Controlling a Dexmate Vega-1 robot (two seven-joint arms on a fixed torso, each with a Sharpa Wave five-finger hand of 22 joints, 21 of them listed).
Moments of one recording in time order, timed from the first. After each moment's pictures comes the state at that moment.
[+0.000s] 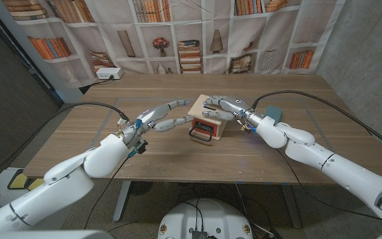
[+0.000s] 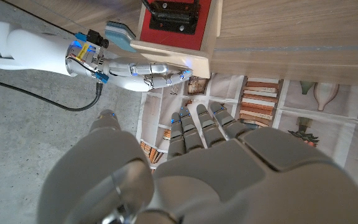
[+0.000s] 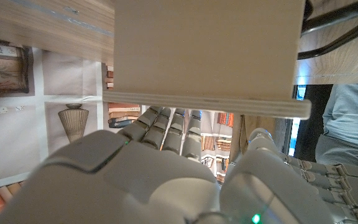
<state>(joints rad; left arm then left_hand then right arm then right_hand) 1.42 0.96 0.15 -2.25 0.25 -0.02 0.13 0.59 0.09 0.05 0.03 0.31 0.26 0.00 0.24 0.18 0.30 -0.07 0.23 0.19 0.23 -0.04 0.21 0.18 0.11 -0.04 0.31 0.17 -0.75 -0.75 -0.69 -1.58 -0.57 0.28 -0.14 0.28 0.07 0.23 -0.09 0.23 0.36 -0.05 0.22 0.19 0.34 -0.02 0.23 0.17 0.20 -0.04 0.20 0.18 0.19 -0.05 0.33 0.18</state>
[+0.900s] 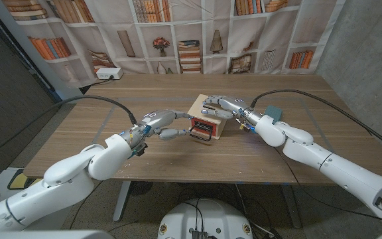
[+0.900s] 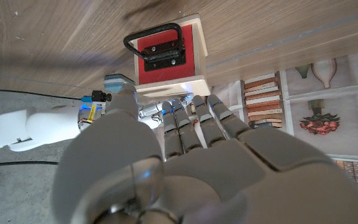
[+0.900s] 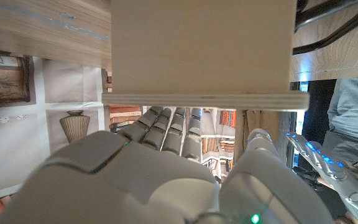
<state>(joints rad) 1.40 1.05 0.20 -2.34 0.51 0.14 0.05 0.85 0.15 0.19 -0.11 0.24 0.45 -0.05 0.25 0.18 0.46 -0.13 0.24 0.19 0.35 -0.04 0.20 0.18 0.21 -0.03 0.29 0.18 -0.73 -0.74 -0.72 -1.59 -0.54 0.24 -0.08 0.28 0.08 0.23 -0.09 0.23 0.36 -0.05 0.21 0.19 0.35 -0.01 0.22 0.17 0.21 -0.04 0.20 0.18 0.20 -0.05 0.32 0.18</state>
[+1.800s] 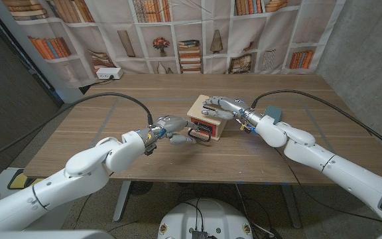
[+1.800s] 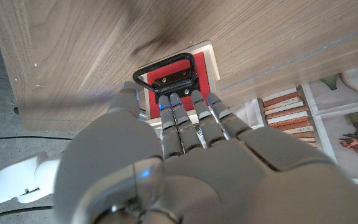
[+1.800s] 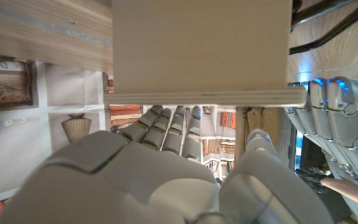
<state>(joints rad) 1.16 1.03 0.44 -2.28 0.63 0.17 -0.13 0.86 0.14 0.20 -0.12 0.20 0.53 -0.05 0.26 0.18 0.54 -0.13 0.24 0.19 0.42 -0.04 0.21 0.18 0.23 -0.03 0.28 0.18 -0.76 -0.77 -0.70 -1.64 -0.52 0.21 -0.06 0.27 0.08 0.23 -0.09 0.22 0.36 -0.05 0.21 0.19 0.35 -0.02 0.22 0.18 0.21 -0.04 0.19 0.18 0.20 -0.04 0.30 0.18</state>
